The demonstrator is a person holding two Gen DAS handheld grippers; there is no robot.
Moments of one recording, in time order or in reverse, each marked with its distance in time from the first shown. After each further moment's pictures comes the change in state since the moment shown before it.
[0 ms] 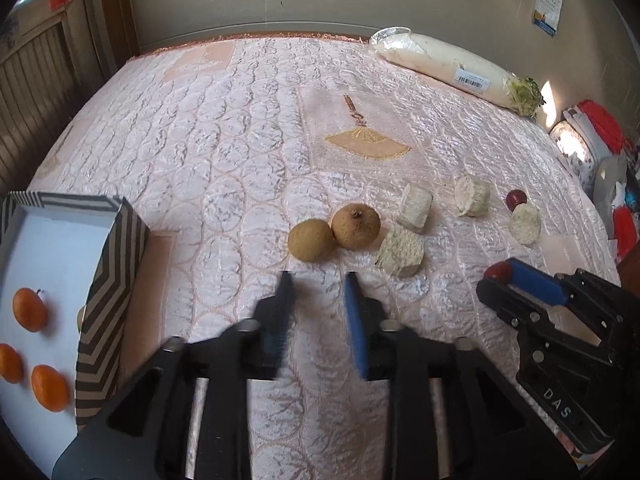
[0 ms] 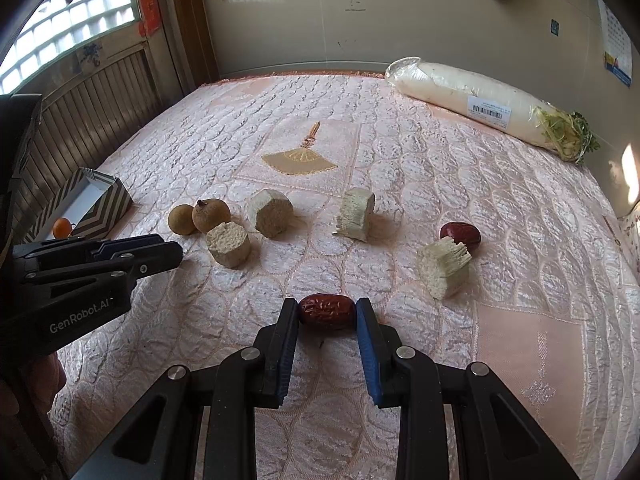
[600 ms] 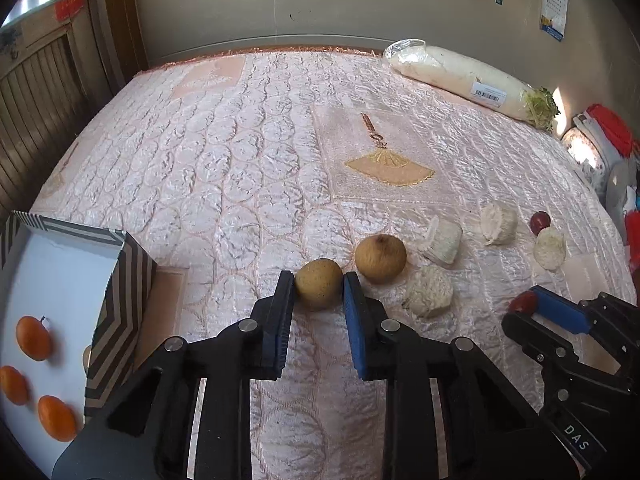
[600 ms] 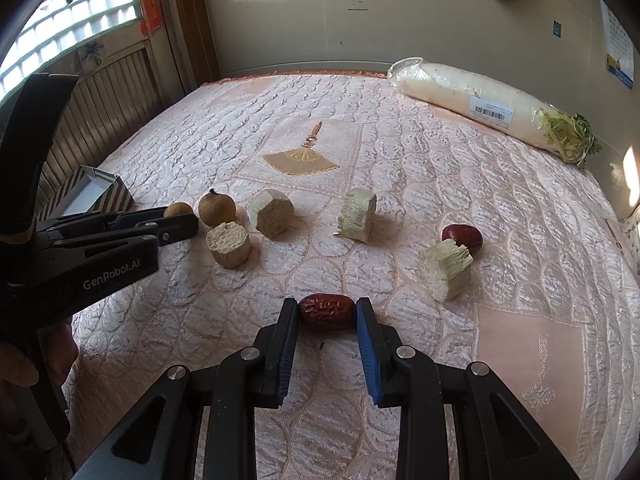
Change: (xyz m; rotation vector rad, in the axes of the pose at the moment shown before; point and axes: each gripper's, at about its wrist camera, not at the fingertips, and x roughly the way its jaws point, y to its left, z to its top) left arm 0.013 0.007 0.013 0.006 -0.049 0.042; right arm 0.001 0.000 0.001 -0.004 0.001 0.002
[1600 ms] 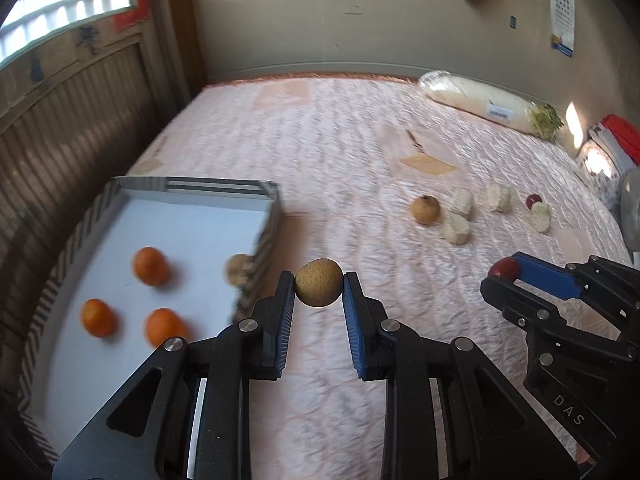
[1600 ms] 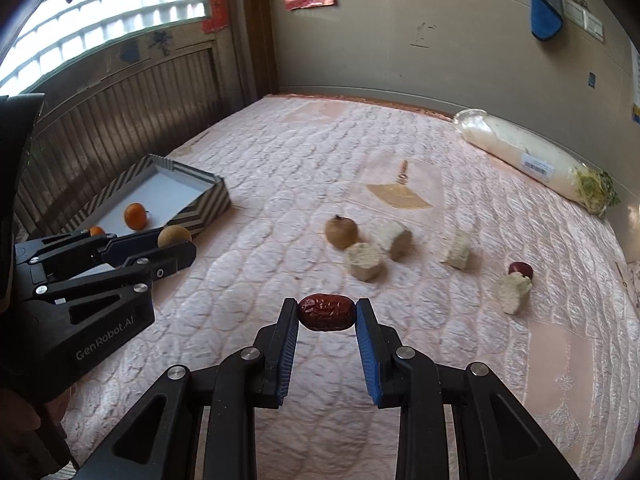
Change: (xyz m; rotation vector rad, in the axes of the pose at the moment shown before) left arm -0.096 0.041 -0.056 -0.031 -0.092 0.133; right arm -0.043 0.083 -0.004 -0.122 -0.070 0.075
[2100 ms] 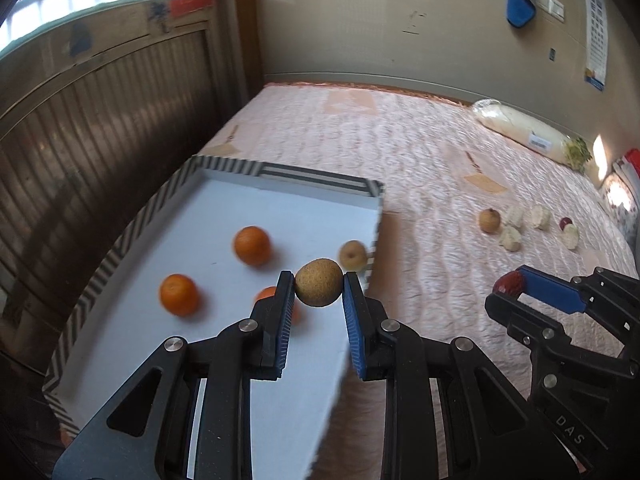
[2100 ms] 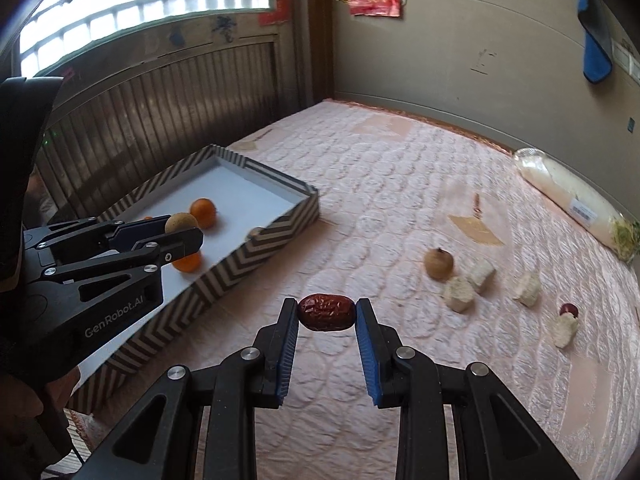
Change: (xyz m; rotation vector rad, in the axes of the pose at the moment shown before) left arm -0.026 0.071 -0.018 -0.108 -0.028 0.075; right arm 0.001 0.074 0.014 -0.122 -0.011 0.077
